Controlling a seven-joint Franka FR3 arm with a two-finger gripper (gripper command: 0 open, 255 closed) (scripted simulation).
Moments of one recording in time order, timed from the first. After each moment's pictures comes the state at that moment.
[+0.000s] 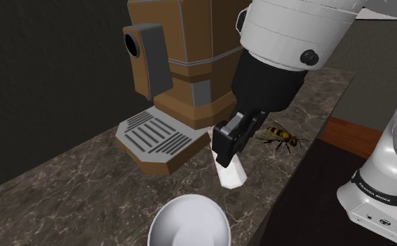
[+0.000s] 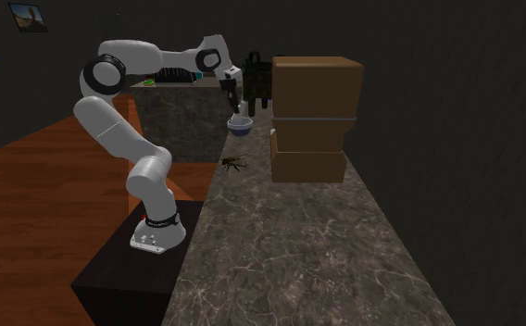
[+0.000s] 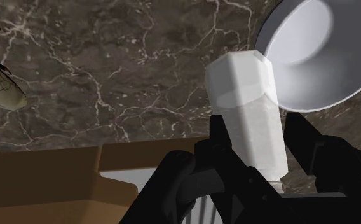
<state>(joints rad) 0.16 -0.53 0.78 -2.08 0.30 1.95 0.72</state>
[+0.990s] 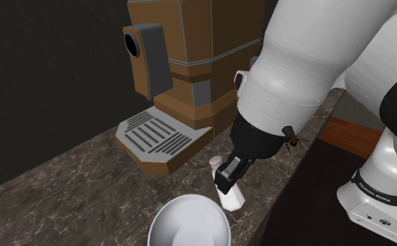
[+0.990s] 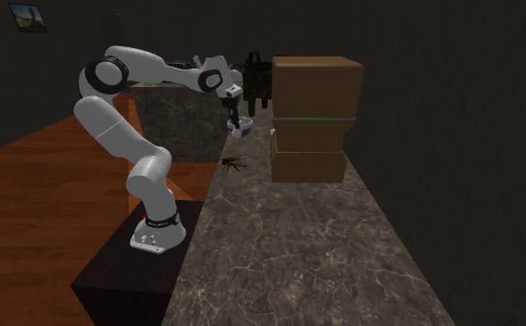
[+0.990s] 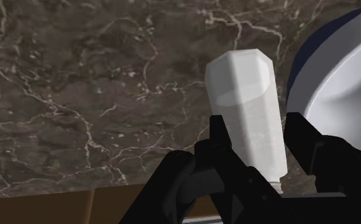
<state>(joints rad) 0.17 -0.52 0.84 -2.27 0.33 2.15 0.72</state>
